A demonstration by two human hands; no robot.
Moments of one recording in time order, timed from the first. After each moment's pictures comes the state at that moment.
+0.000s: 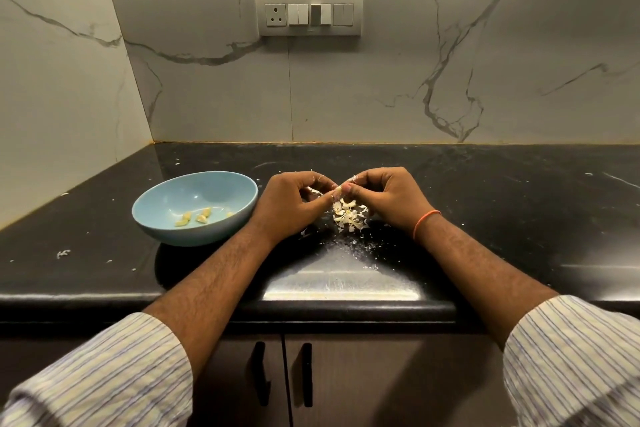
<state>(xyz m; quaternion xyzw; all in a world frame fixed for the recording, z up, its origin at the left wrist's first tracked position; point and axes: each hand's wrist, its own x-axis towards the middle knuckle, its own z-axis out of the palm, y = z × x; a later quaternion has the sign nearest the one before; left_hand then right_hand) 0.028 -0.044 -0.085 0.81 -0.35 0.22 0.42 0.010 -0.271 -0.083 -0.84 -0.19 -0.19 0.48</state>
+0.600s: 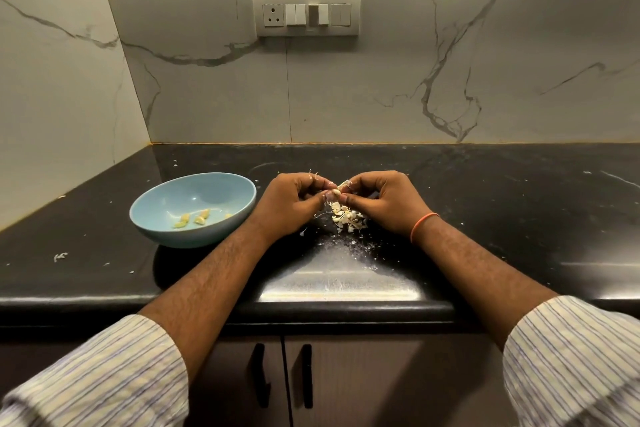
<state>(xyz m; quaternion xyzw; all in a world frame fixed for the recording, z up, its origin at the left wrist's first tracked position) 0.042 -0.042 -0.089 0.81 -0.35 0.18 0.44 0.009 -0.268 -0.086 -0.86 -0.20 -0.22 0.42</state>
